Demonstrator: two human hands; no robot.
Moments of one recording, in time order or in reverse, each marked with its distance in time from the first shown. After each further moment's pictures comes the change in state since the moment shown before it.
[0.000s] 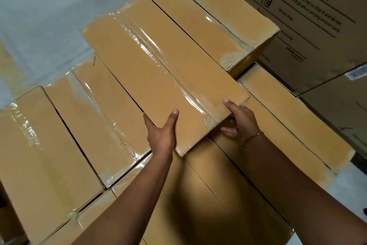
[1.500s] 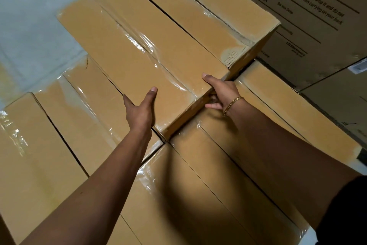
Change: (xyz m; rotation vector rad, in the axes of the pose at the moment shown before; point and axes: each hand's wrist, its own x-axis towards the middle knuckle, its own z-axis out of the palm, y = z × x) left_hand 0.099 0.032 -0.008 -0.030 0.038 0.049; right_hand 0.054 -0.046 0.066 -0.083 -0.015 -0.031
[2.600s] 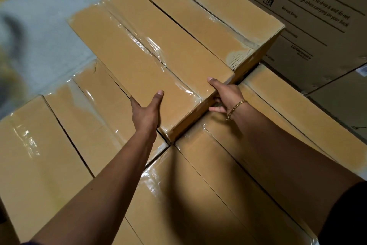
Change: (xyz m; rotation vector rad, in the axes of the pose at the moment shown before) left_hand 0.006 -0.008 -0.003 0.052 -0.012 0.062; right_hand -0.005 0.007 0.003 -0.009 0.003 -0.021
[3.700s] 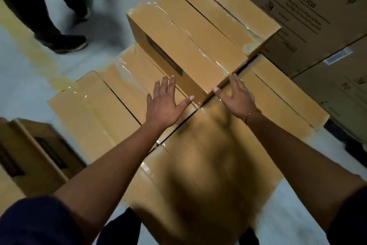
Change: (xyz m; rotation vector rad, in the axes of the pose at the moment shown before) left_hand -0.120 0.071 -0.245 0.980 -0.423 0.670; right_hand -0.282 0.017 0.066 -1.038 0.107 -0.483
